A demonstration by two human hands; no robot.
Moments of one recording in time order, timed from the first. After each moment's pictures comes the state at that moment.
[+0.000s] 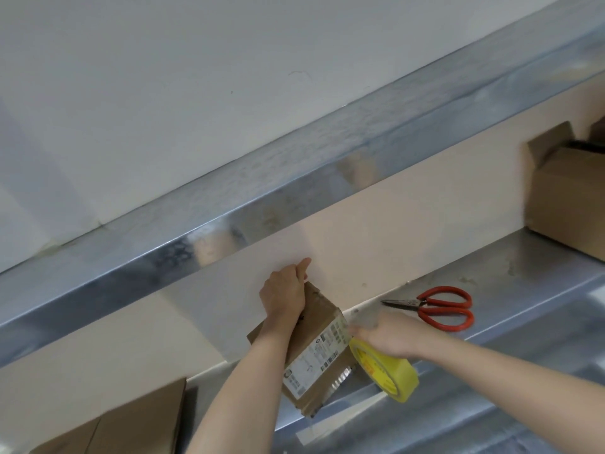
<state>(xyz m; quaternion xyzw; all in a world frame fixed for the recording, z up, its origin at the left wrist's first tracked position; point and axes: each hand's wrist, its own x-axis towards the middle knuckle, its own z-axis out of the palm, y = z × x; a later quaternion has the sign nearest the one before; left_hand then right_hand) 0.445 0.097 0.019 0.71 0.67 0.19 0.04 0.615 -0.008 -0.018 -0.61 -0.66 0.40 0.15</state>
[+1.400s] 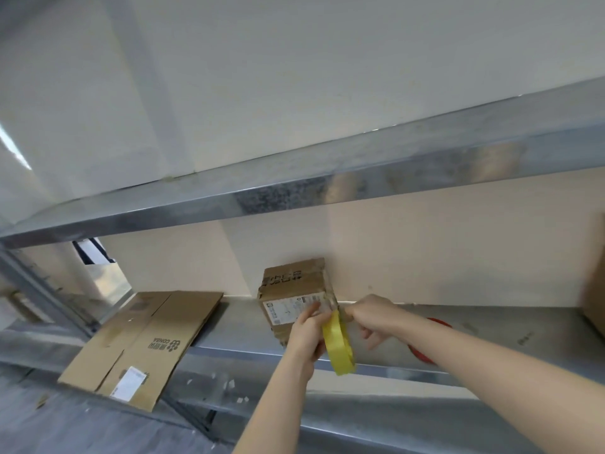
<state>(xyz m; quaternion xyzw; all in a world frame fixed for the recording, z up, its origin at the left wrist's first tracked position) 0.540 -0.068 0.010 0.24 0.65 0.51 0.51 0.669 -0.008 0.028 -0.55 -0.63 0.54 0.11</state>
